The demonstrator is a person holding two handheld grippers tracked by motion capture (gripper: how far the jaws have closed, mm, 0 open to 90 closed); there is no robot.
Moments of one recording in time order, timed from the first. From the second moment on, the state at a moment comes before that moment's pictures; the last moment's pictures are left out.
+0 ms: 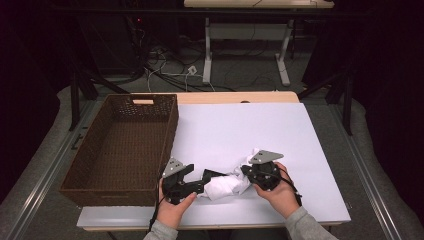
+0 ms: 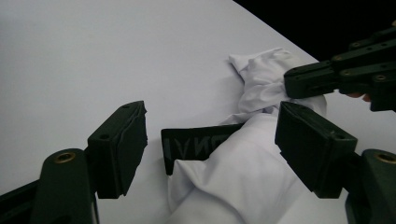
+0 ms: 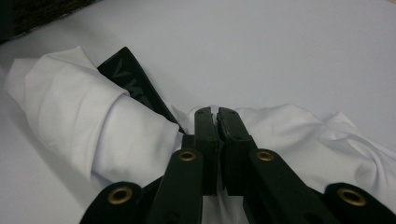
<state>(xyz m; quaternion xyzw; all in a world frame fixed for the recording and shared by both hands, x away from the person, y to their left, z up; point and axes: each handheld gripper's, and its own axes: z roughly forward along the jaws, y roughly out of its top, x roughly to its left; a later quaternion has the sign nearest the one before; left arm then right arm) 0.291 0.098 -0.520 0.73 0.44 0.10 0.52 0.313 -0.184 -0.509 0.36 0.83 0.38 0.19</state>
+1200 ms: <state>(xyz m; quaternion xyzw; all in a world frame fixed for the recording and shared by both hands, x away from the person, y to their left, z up) 0.322 0.080 -0.553 0.76 0.46 0.08 0.45 0.261 -0.271 -0.527 0.44 0.79 0.39 0.19</state>
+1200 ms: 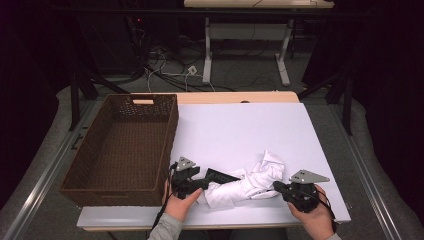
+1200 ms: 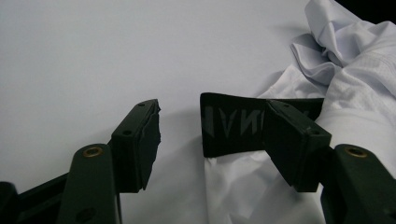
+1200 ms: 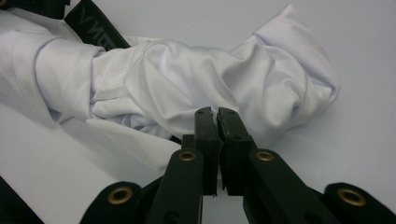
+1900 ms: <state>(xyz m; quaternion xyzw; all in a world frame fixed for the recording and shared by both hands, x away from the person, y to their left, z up) 0.333 0.056 -0.536 0.77 0.44 0.05 0.45 0.262 -0.269 -0.527 0.44 0.78 0.40 0.19</state>
